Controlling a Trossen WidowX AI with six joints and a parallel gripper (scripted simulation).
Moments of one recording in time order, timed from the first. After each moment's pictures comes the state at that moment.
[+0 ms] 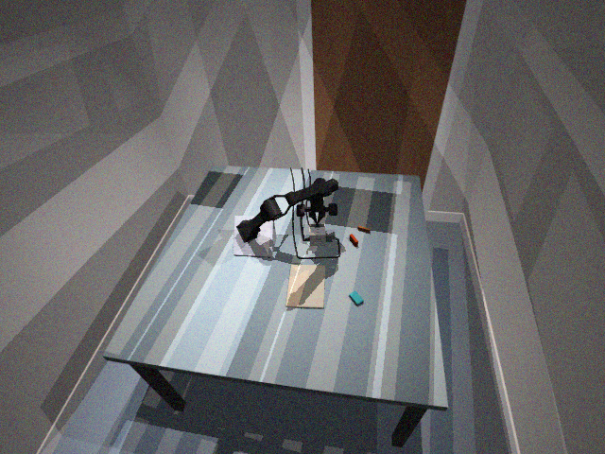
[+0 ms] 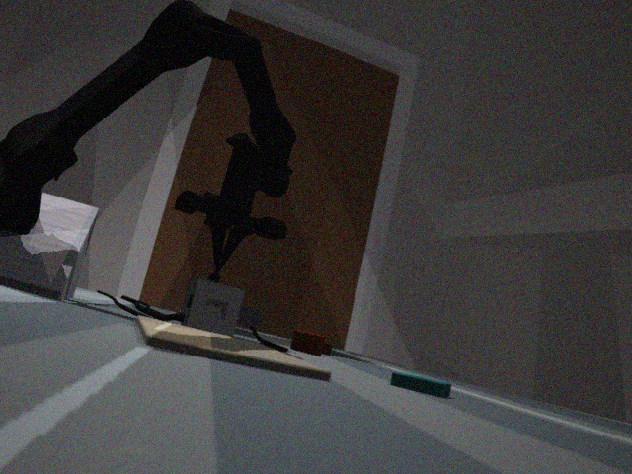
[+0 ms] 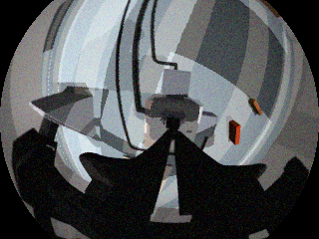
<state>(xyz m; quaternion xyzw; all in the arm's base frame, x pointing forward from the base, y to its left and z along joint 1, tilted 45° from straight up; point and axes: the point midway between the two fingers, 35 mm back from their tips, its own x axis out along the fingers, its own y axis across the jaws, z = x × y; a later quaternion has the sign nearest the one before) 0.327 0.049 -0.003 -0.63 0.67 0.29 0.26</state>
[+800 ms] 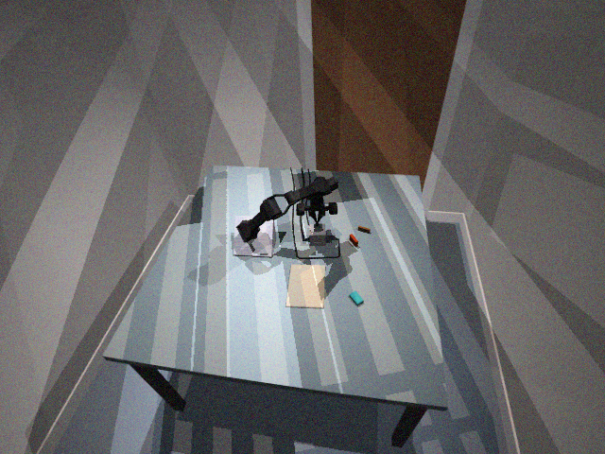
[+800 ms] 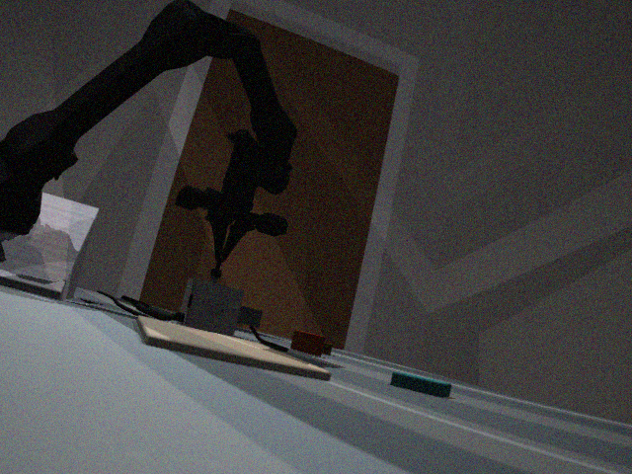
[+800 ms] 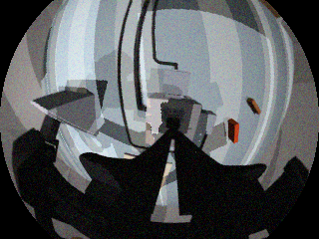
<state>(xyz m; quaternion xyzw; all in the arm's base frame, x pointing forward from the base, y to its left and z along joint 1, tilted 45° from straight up) 0.327 0.053 0.003 -0.63 0.67 0.29 0.26</state>
